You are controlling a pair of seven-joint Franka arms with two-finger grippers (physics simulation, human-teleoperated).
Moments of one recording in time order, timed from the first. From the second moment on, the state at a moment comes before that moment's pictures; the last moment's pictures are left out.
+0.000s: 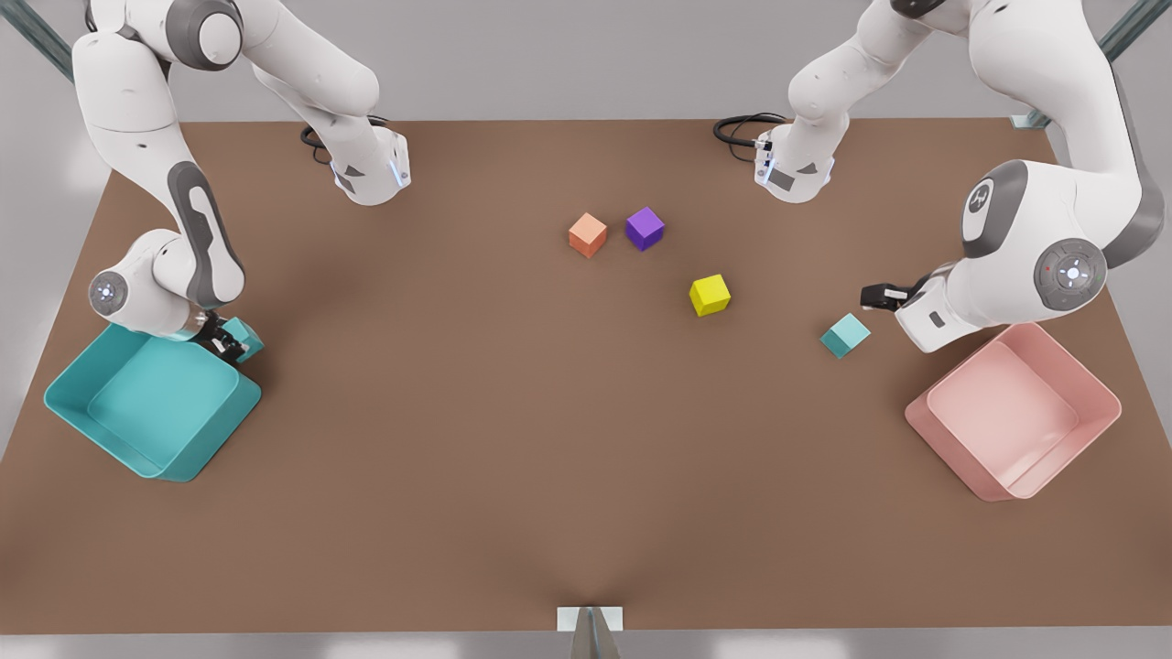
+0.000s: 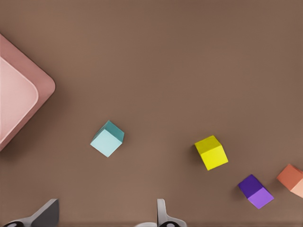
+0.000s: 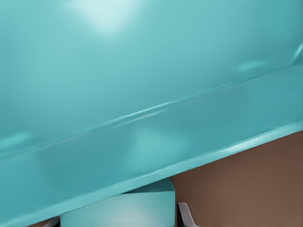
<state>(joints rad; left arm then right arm) 0.58 0.27 -0.77 -1.51 0.13 1.36 -0.02 -0.40 0.34 -0.06 -2.29 -0.05 2.46 0.44</state>
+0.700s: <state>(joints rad) 0.58 0.26 -0.77 -1.50 0.13 1.35 -0.02 -0.46 0.33 -0.05 -2.28 0.01 2.47 0.24</state>
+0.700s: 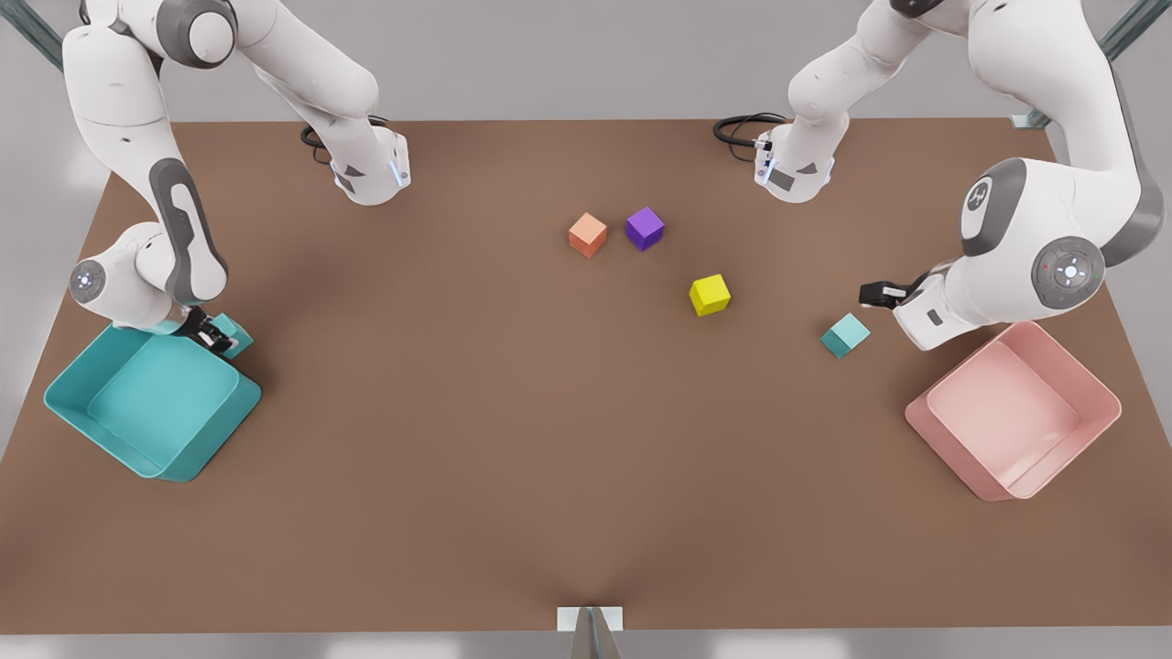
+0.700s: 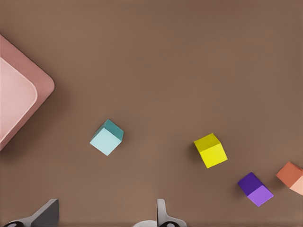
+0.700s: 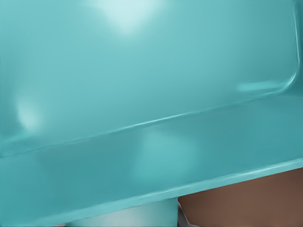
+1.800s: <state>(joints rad) 0.58 0.24 -0.77 -1.49 0.13 1.30 -0.02 -0.13 -0.12 -0.04 -2.27 0.11 2.09 0.07</state>
